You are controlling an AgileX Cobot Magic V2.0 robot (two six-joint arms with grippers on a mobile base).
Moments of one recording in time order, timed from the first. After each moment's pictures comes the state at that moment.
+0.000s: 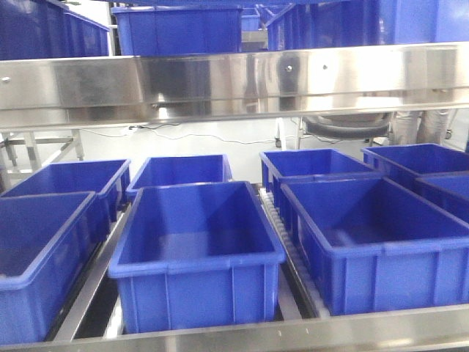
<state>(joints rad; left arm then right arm) -0.34 1.66 -2.07 0.16 1.05 -0.21 0.36 1.71 -2.19 0.01 1.26 0.14</state>
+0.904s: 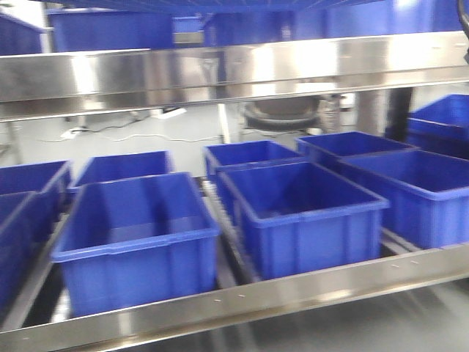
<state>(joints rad) -0.34 1.67 -2.07 0.17 1.06 -0.21 0.36 1.72 -2.19 0.02 1.26 0.14</state>
